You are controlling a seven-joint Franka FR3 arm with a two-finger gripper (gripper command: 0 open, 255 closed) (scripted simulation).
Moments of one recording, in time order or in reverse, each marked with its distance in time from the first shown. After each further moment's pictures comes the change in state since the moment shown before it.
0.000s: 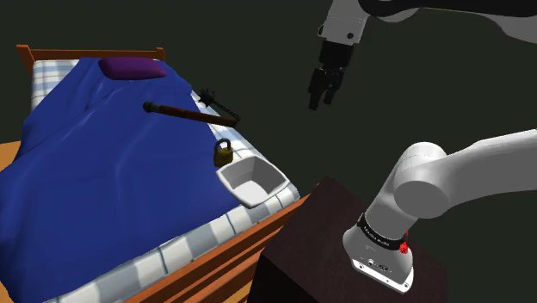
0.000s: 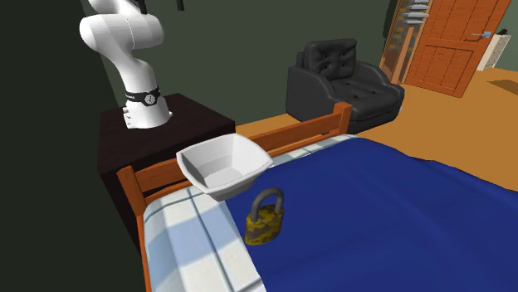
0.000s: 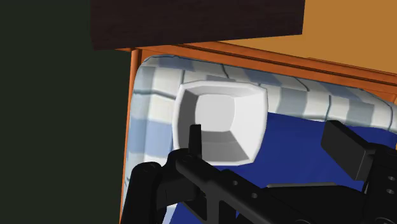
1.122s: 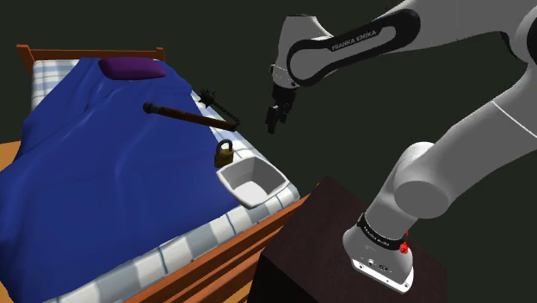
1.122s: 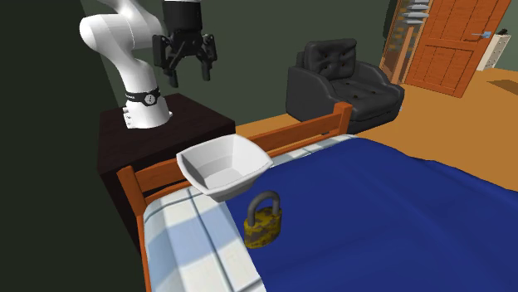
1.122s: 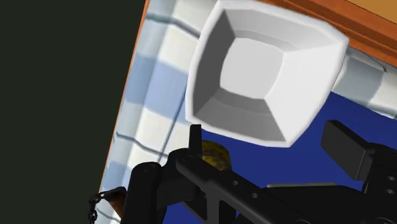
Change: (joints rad) arm 0.007 0.438 -0.007 -0.059 -0.136 0.583 -0.146
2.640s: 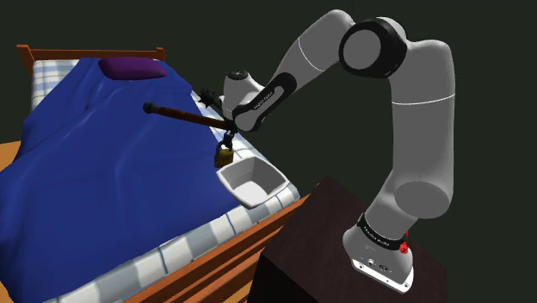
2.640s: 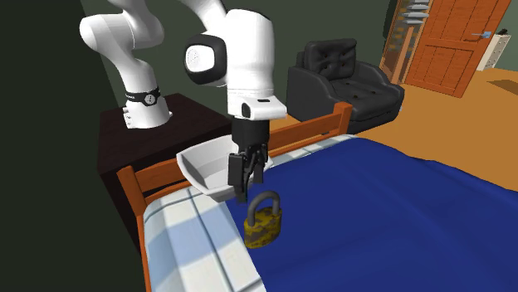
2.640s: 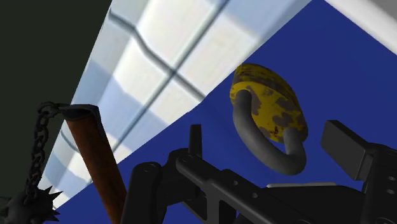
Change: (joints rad) arm 0.018 0.845 -0.037 0.509 -0.299 0.483 -0.015
